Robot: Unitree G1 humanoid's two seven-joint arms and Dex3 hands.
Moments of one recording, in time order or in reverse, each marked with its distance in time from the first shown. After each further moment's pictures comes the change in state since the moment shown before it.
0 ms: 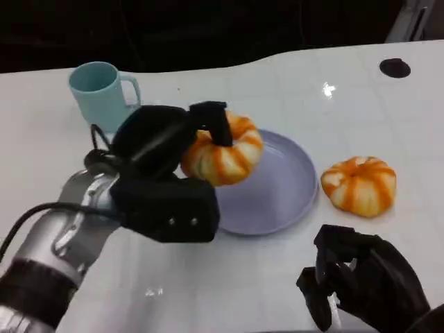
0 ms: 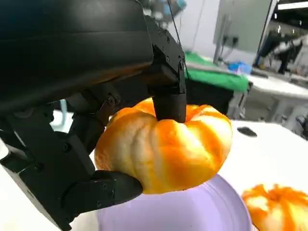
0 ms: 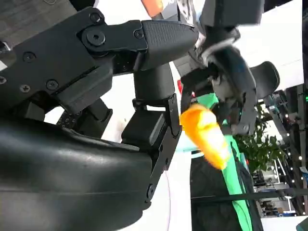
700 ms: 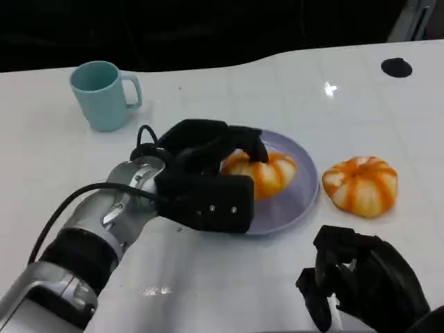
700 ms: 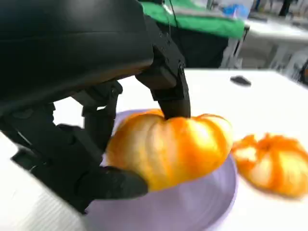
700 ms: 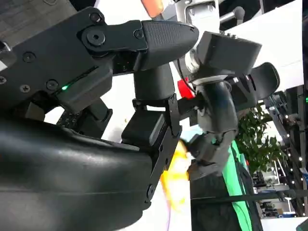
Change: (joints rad) left arm -0.152 -0.099 -0.115 0.308 0.036 -0.037 -0.083; right arm 0.005 0.001 0.005 -0.007 -0.001 -0.001 -0.005
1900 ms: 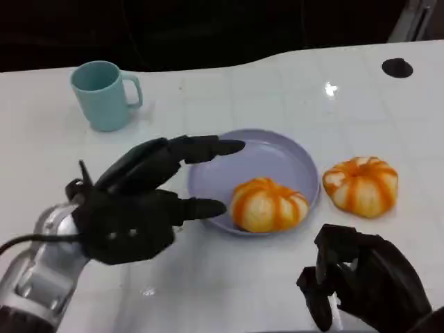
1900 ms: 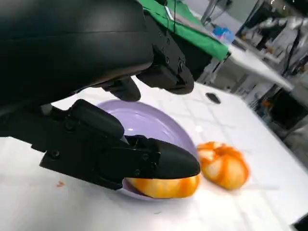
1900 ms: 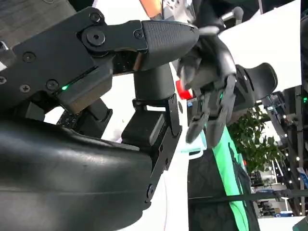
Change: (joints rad) left arm 0.404 0.127 0.250 -0.509 -0.486 -0.031 -0.217; right arm 0.010 -0.001 0.000 -0.026 0.002 0.005 -0.008
